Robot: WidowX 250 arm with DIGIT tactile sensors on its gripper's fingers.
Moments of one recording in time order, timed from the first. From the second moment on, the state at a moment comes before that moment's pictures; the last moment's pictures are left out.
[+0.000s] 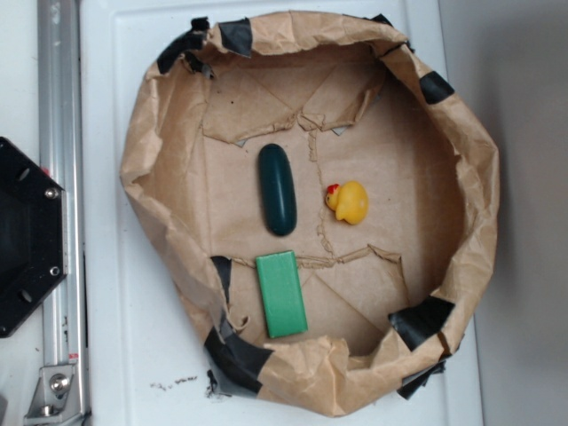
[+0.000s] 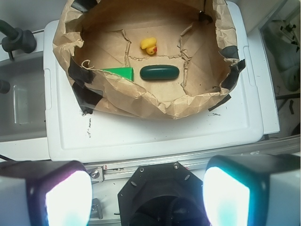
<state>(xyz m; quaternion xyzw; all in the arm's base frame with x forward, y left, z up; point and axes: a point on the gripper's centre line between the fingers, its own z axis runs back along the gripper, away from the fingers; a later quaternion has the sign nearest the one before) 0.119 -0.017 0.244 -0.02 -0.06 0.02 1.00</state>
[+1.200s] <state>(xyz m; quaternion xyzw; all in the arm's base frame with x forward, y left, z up) 0.232 -0.006 0.191 -0.01 -0.11 -0.07 0.99</state>
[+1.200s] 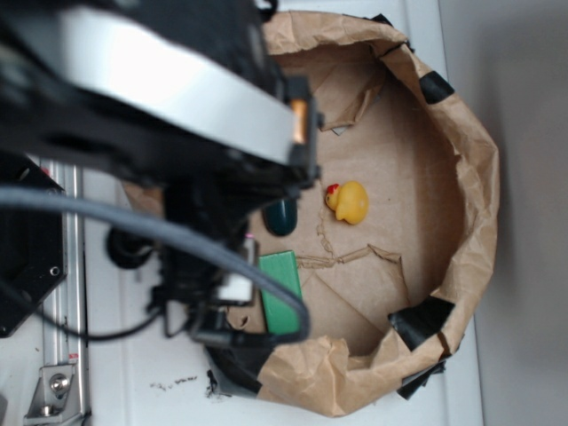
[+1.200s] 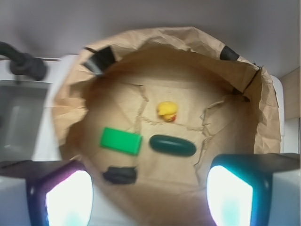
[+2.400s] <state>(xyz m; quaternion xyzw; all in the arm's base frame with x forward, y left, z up) 0.281 -0.021 0.050 -0.01 -0.06 -0.13 0.99</state>
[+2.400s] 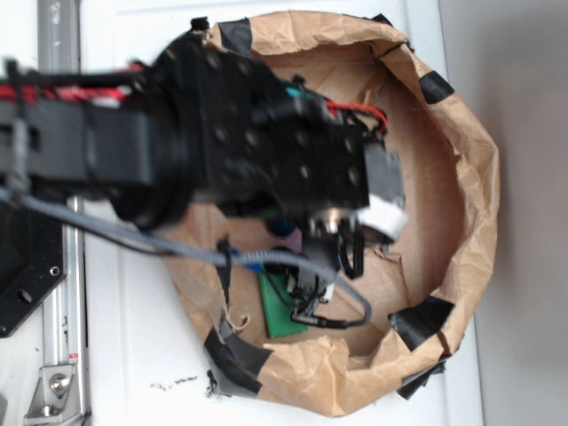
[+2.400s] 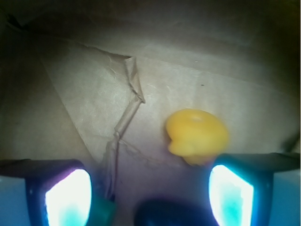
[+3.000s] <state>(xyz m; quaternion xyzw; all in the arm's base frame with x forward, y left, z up) 0.295 -0.027 0.047 -0.02 -0.07 -0.13 0.99</state>
